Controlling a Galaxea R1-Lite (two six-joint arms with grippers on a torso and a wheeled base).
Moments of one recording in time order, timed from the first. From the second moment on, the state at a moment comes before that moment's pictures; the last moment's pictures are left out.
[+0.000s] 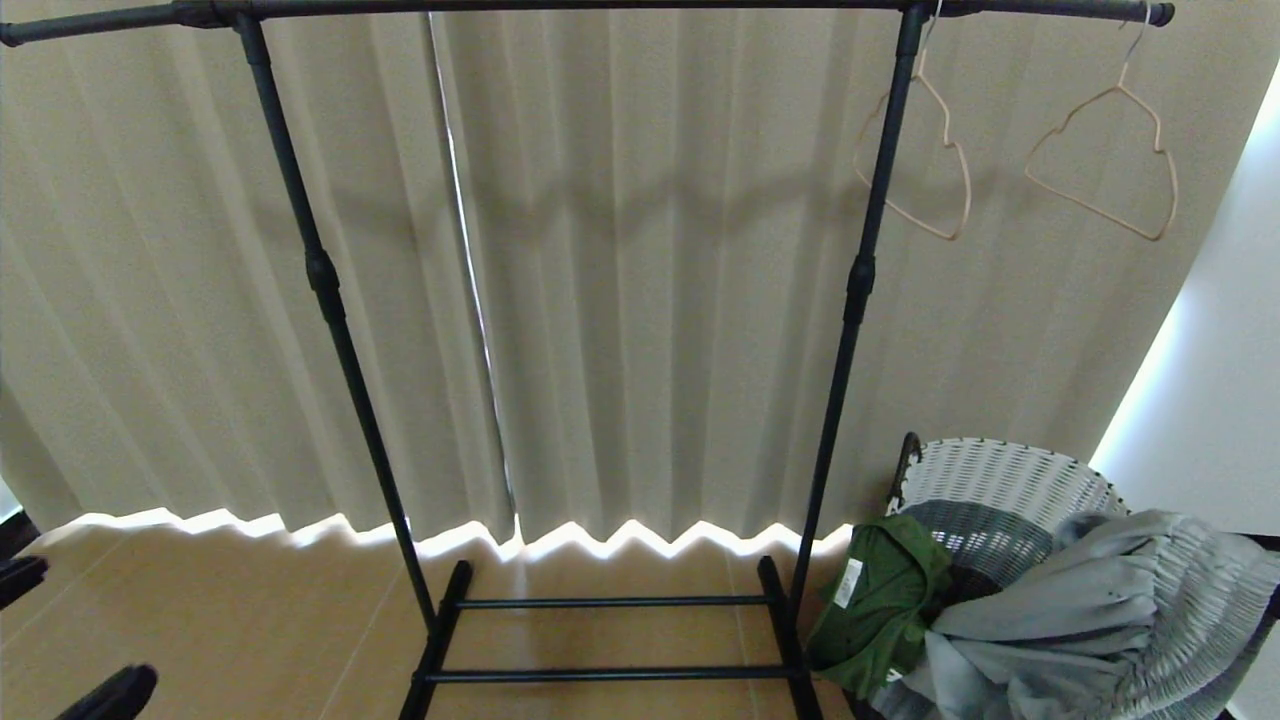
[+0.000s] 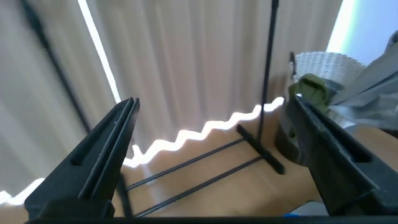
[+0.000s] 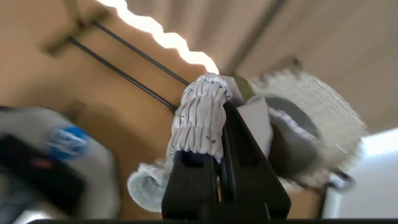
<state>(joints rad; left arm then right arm) -0.09 0.58 -0.30 -0.26 -0.36 0.06 0.30 0.92 -0.73 0.29 0.11 -0.25</state>
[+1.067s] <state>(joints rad) -0.94 1.54 -0.55 -0.68 0.03 -0.17 0.55 1.18 -1.03 0.16 0.11 -0.07</state>
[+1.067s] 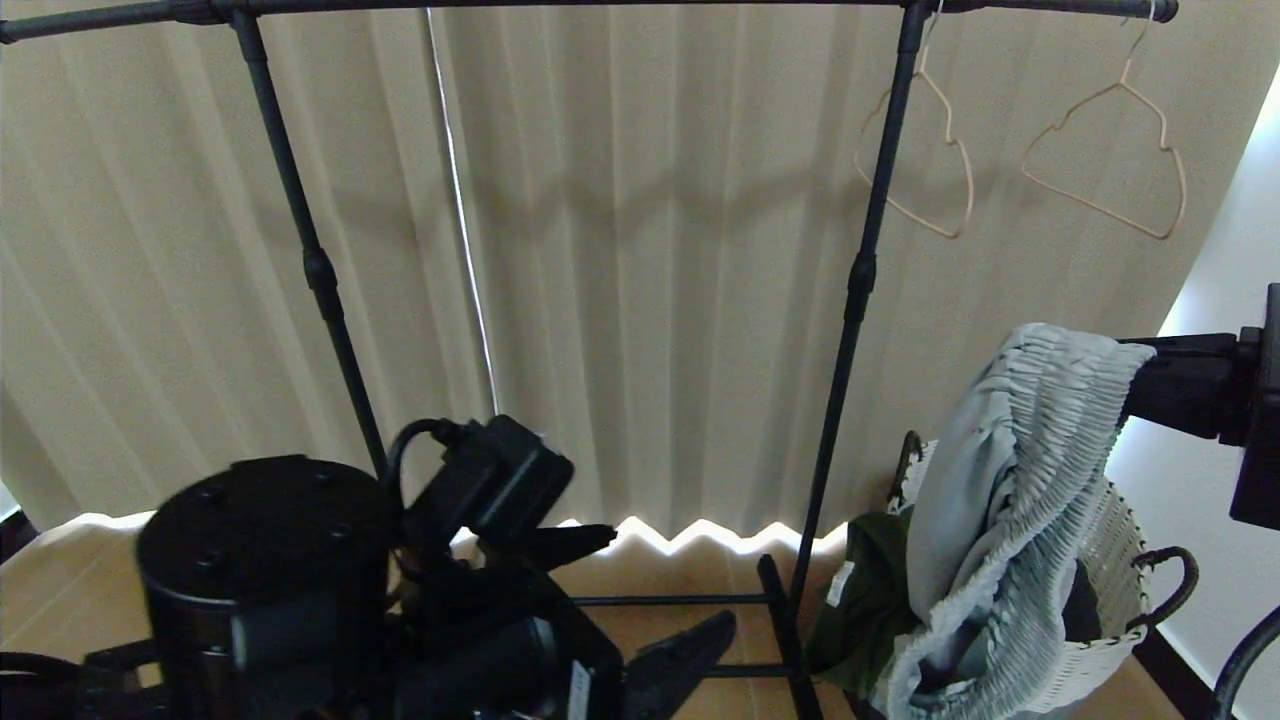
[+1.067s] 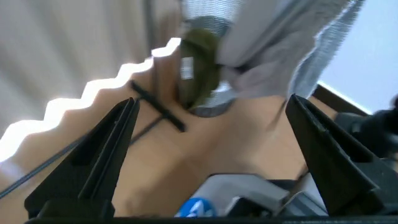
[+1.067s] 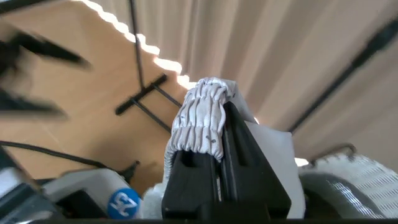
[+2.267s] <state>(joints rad) -1.04 2.06 -0.83 -0.88 0.18 -0.36 0.60 1.17 -1.07 0.16 0.11 -0.05</state>
